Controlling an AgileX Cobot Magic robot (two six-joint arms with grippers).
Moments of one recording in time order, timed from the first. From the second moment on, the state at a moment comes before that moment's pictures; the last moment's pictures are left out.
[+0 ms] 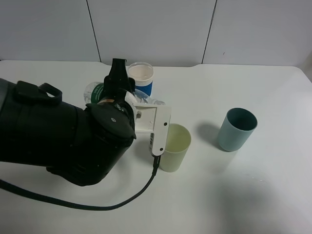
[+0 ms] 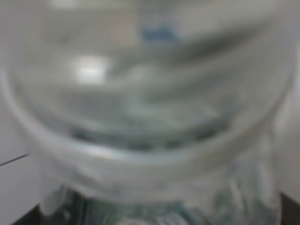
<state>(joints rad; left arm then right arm) -1.18 1.77 -0.86 -1.75 -1.08 2.59 -0.02 0.00 -0.50 -0.11 1.07 0.08</state>
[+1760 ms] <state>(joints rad) -1.18 1.78 -0.86 -1.76 -1.13 2.64 -0.02 0.00 -0.50 -0.11 1.07 0.08</state>
